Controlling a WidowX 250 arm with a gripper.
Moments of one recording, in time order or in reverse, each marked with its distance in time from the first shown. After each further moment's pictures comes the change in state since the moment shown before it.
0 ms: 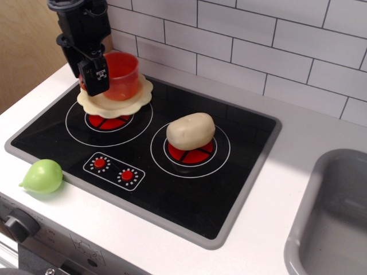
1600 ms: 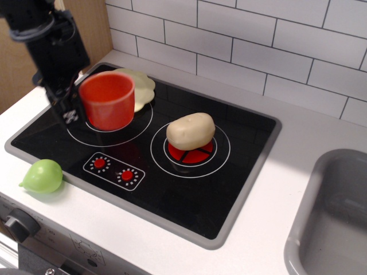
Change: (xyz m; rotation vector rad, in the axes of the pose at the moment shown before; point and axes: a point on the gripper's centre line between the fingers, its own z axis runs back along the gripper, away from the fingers) arm -0.052 -0.068 0.022 -0.060 -0.030 -0.171
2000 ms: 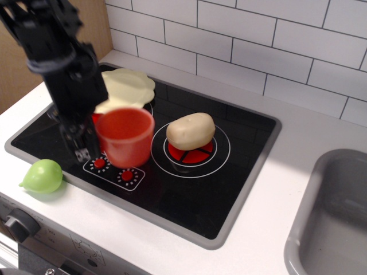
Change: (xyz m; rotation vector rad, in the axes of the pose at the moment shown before) arm 0.006 -0.042 -0.020 -0.052 0.052 -0.094
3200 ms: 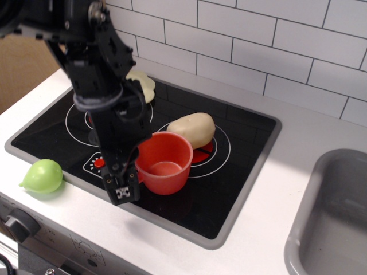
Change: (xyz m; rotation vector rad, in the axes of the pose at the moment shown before) arm 0.020 -0.032 -0.010 -0.060 0.011 -0.032
